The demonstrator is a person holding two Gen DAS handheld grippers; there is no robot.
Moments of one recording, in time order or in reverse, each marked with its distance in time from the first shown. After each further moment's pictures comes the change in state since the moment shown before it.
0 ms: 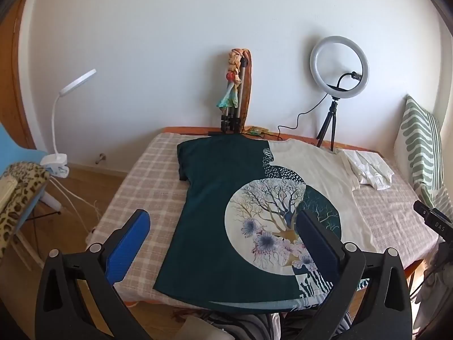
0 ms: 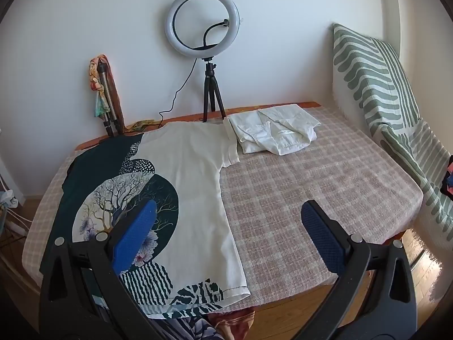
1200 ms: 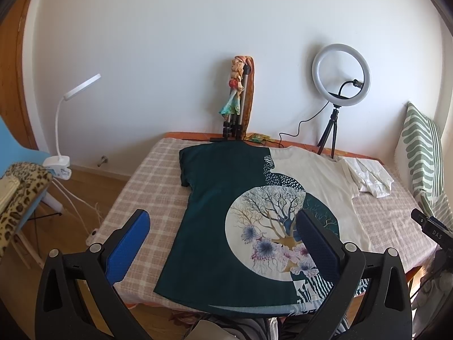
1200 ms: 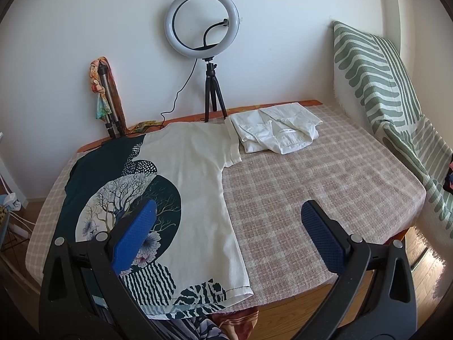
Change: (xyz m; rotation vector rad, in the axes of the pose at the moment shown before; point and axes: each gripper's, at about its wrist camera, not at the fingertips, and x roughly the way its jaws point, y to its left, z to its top) left arm -0.008 0.005 0.005 -0.057 -0.030 -0.012; right arm 0.000 -0.003 0.001 0.018 -0.003 0.028
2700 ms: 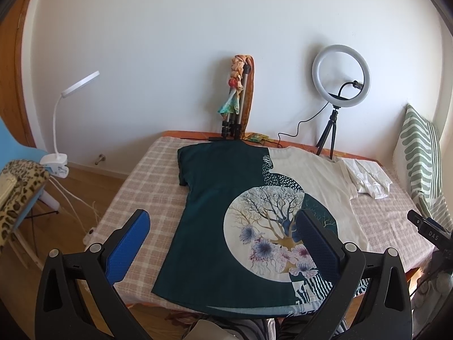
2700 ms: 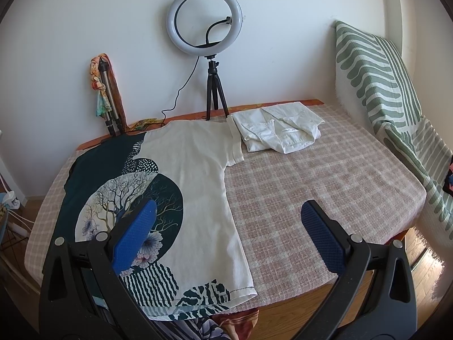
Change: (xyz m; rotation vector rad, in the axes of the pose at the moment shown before) left arm 0.003 0.004 0.001 -0.011 0.005 -0.014; right arm 0.003 0.005 -0.001 -0.003 0.001 -0.003
